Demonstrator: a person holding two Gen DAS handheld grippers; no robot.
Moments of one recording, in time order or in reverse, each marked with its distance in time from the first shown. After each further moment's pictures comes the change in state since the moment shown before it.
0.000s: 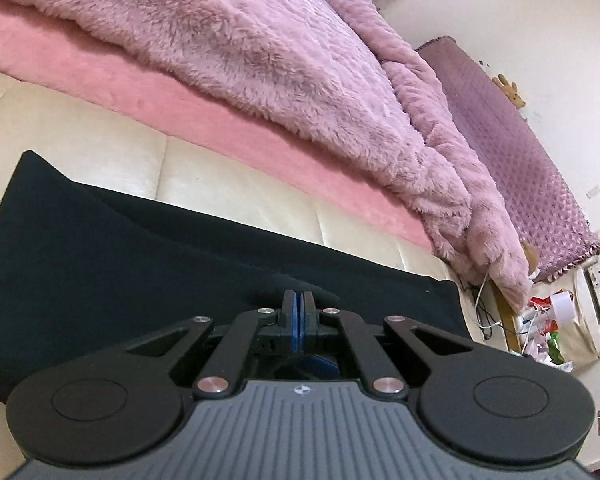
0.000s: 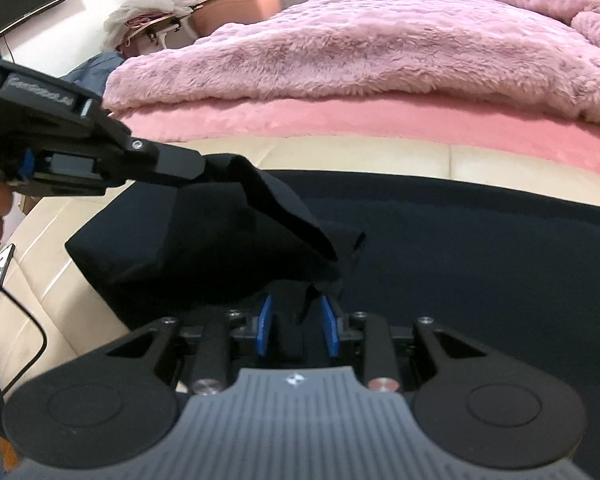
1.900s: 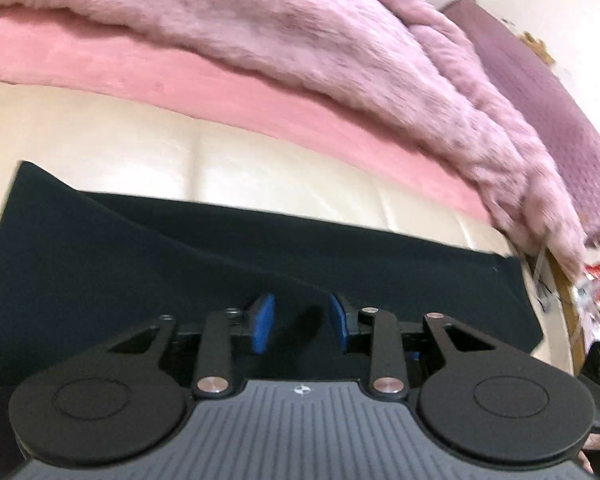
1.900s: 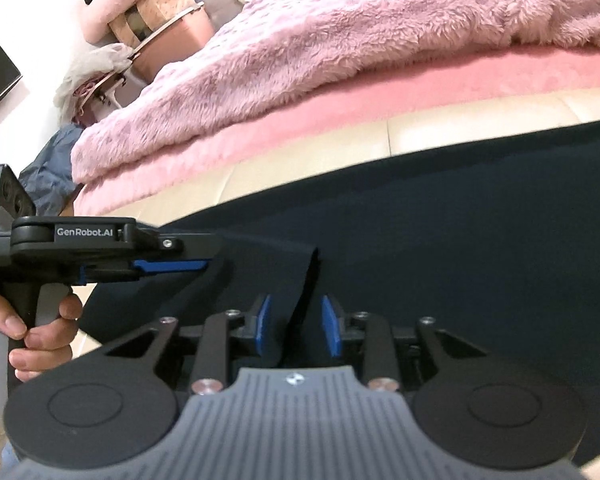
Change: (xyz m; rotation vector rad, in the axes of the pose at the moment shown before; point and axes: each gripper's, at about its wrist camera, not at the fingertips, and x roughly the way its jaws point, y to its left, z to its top) left arm 0.044 0.037 0.015 0.074 0.075 0.146; right arm 0.003 -0.033 0.010 0.313 -0.022 0.010
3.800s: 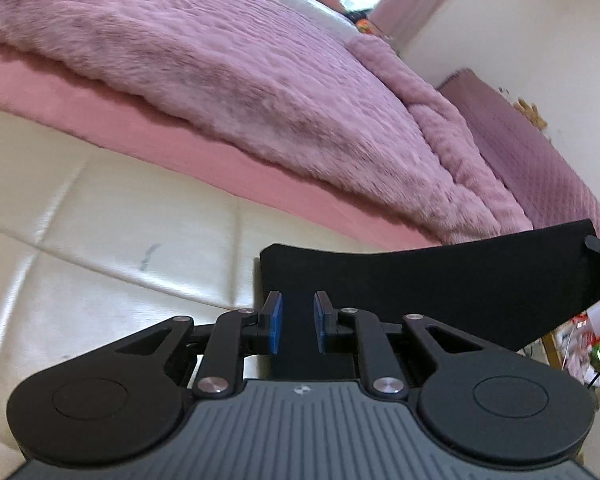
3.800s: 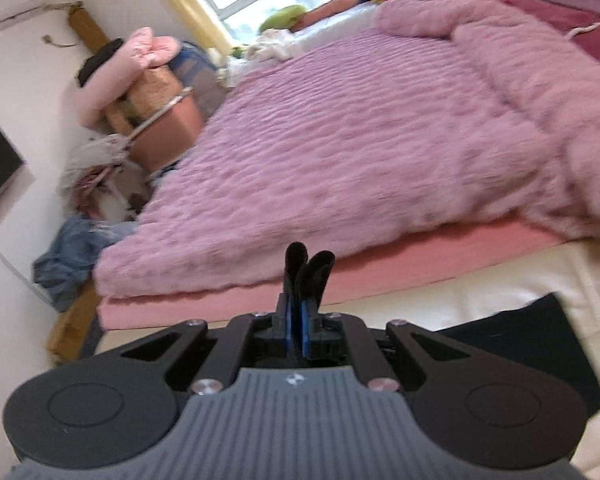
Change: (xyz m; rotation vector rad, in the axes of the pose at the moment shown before) left arm -0.111 -0.019 -0.037 -0.014 -0.229 0.015; right arm -0.243 -0.021 0.173 0.068 -0.174 -0.053
